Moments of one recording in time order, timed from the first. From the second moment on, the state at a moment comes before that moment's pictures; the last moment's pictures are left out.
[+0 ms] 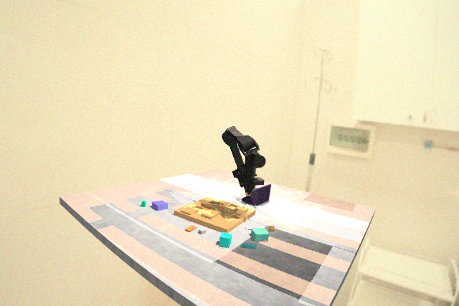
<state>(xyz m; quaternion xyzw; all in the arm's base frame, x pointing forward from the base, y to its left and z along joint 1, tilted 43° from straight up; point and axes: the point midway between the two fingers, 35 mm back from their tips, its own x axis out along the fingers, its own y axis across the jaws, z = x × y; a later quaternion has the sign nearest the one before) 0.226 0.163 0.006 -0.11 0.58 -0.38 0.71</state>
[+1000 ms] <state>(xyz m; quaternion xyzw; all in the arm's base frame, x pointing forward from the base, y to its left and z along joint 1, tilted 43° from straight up) 0.220 0.228 -0.068 -0.11 0.58 -0.38 0.71</state>
